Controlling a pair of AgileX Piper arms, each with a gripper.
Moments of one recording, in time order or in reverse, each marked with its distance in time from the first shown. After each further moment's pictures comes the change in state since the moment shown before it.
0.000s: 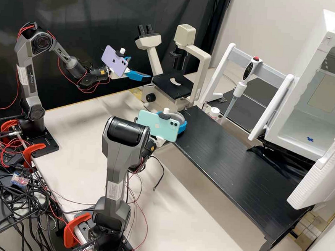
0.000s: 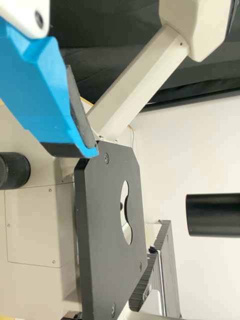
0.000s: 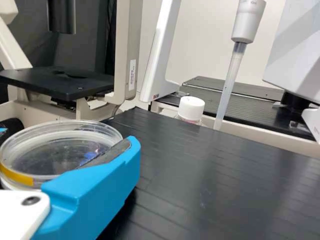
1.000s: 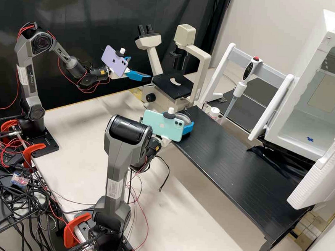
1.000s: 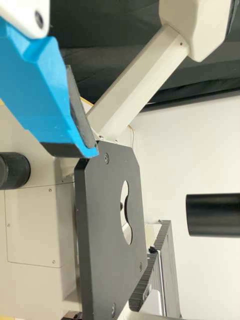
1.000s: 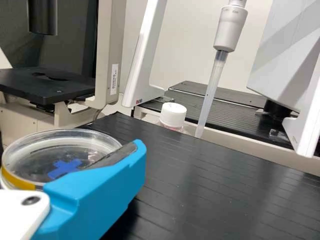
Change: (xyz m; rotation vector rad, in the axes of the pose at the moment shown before) left arm 0.000 0.000 0.000 0.000 0.000 0.000; right arm 0.009 0.012 0.008 -0.021 -0.018 0.041
